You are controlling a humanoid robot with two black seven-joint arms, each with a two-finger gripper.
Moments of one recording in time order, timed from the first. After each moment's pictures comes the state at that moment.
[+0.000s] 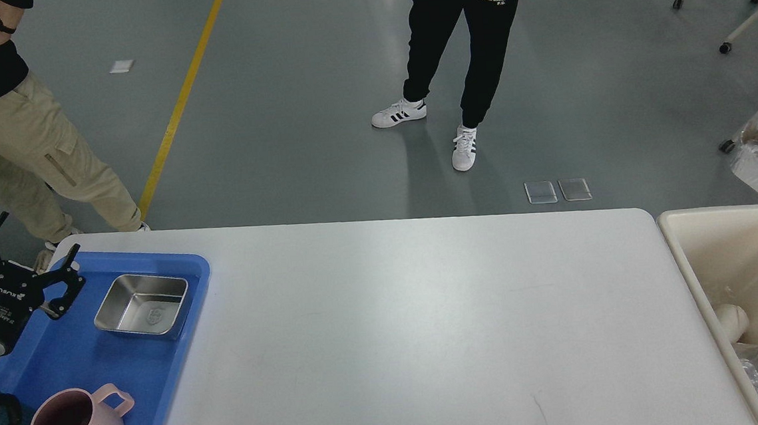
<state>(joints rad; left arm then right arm) -0.17 0.48 -1.37 -0.92 0.01 -0.51 -0.04 0.72 -1.22 0.14 0.97 -0.15 0.30 -0.04</state>
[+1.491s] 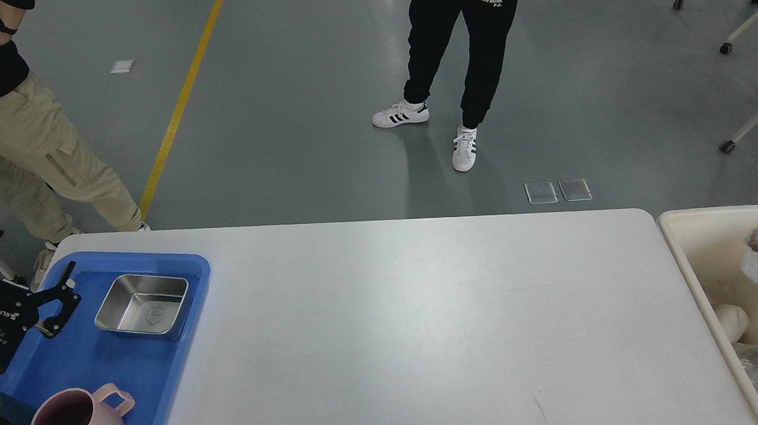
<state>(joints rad) -0.11 0.48 -1.39 -0.92 0.01 -0.56 -0.05 0.48 -0.97 0.15 0.57 0.00 0.31 -0.03</state>
